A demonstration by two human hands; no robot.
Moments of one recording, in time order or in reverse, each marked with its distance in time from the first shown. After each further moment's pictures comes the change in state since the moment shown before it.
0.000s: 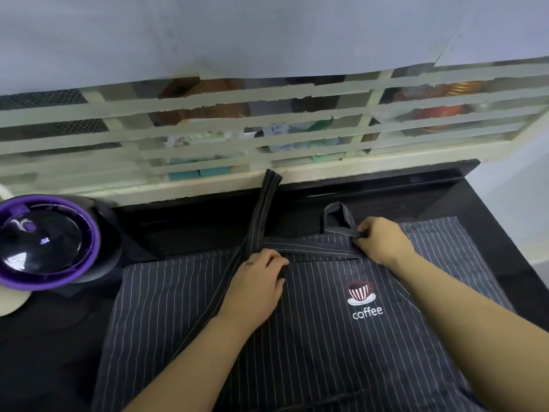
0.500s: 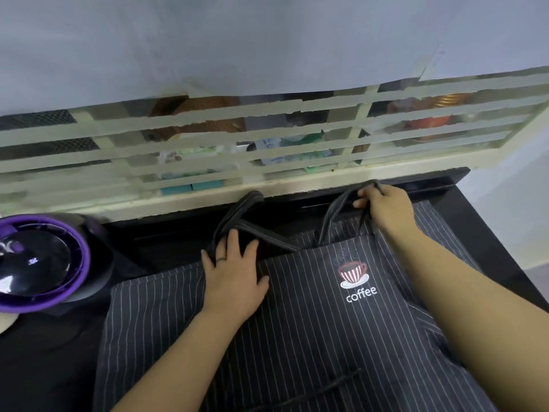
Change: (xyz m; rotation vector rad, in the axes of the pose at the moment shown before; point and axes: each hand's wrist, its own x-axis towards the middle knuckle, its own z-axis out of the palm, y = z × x) left_hand 0.020 -0.003 -0.028 0.246 -0.091 -0.306; right_hand 0.031 -0.019 -0.037 0.742 0.303 0.009
